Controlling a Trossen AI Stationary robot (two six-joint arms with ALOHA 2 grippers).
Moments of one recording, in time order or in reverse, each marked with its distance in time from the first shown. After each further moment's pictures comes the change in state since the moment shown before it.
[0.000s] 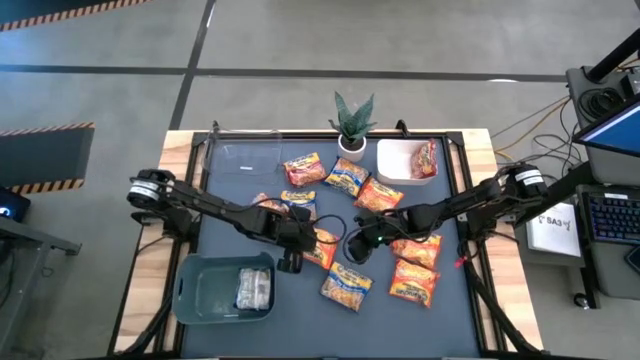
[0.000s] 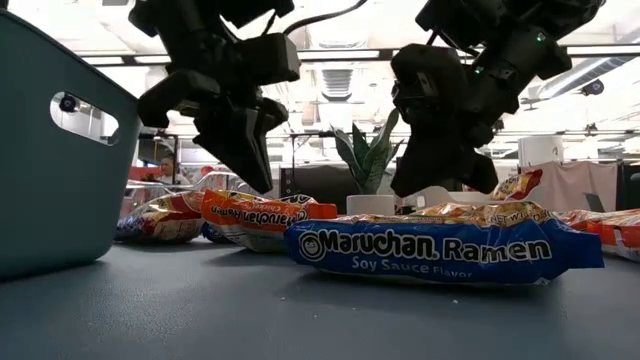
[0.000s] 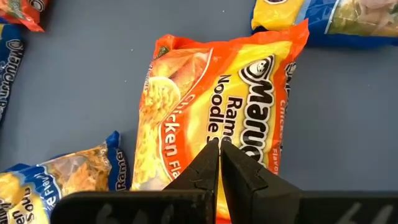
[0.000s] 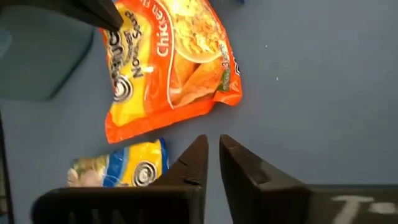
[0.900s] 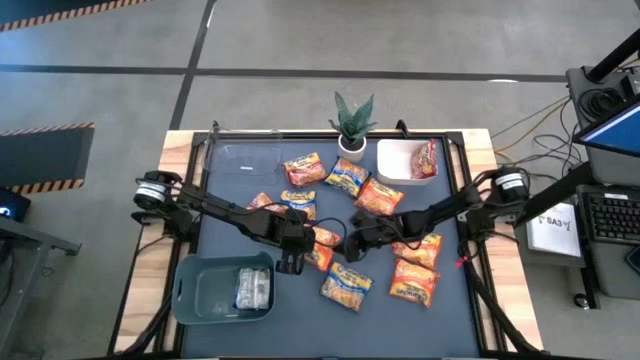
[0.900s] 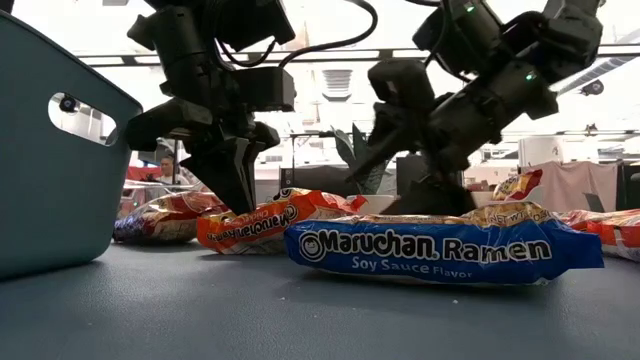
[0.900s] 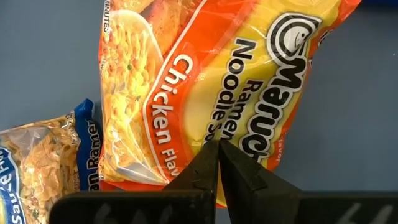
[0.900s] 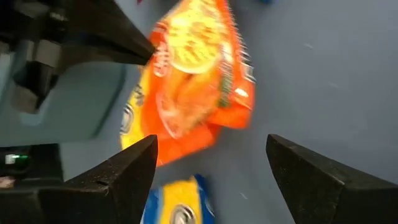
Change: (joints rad) left arm 0.000 0.062 -0.012 -0.037 0.018 -0.065; right arm -0.010 0.162 -0.066 0.429 -0.024 0.162
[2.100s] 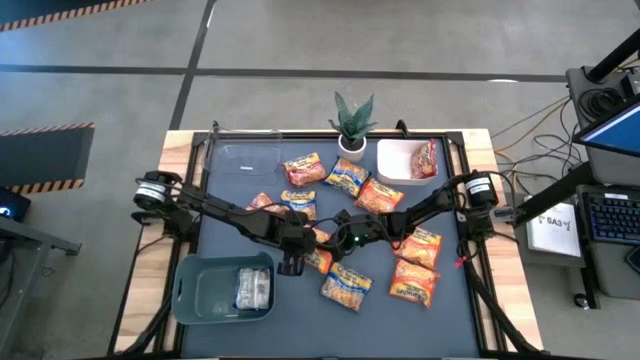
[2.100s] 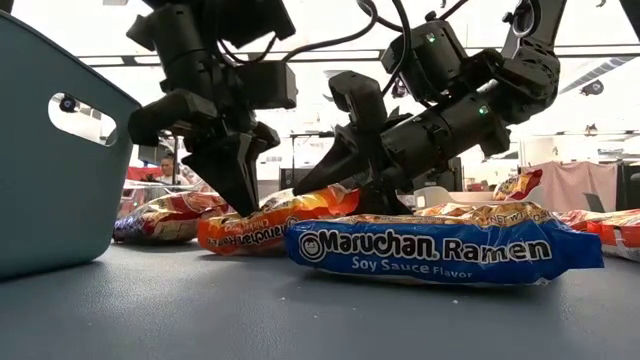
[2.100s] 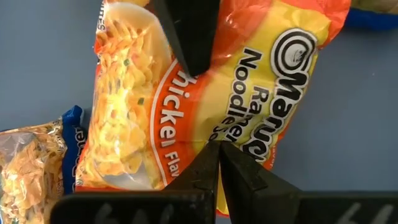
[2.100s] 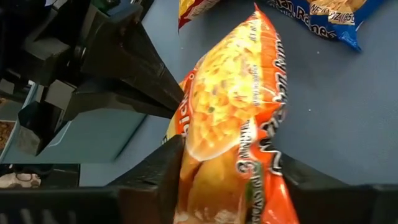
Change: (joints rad) left arm 0.000 0.001 -0.004 0.041 0.012 -0.044; right arm -0.051 0.227 0.100 0.287 -0.079 -0.119
